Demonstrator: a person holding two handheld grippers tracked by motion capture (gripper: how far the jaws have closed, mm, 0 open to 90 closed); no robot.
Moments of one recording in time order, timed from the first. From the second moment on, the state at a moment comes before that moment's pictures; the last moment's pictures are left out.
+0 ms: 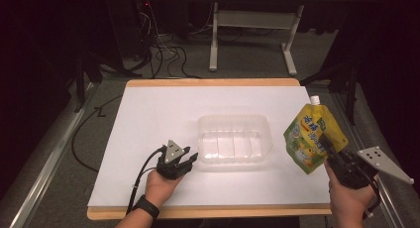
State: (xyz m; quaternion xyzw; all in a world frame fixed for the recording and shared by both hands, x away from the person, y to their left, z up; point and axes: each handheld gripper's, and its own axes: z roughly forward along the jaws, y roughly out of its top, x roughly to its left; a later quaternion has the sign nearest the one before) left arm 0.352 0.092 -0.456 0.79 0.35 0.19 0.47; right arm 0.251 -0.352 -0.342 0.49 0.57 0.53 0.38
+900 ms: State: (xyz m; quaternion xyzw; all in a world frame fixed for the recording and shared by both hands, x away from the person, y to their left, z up) left arm 0.355 0.073 -0.455 0.78 0.33 0.20 0.49; right arm 0.304 -0.257 -0.329 0.45 0.61 0.58 0.32
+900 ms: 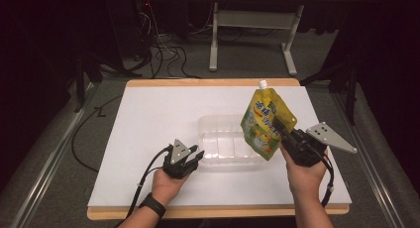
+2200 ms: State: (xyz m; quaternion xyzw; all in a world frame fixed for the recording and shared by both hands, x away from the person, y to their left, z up) left arm 0.346 0.063 -0.455 0.78 0.32 0.21 0.49; right arm 0.339 -0.200 -0.344 0.45 0.61 0.58 0.30
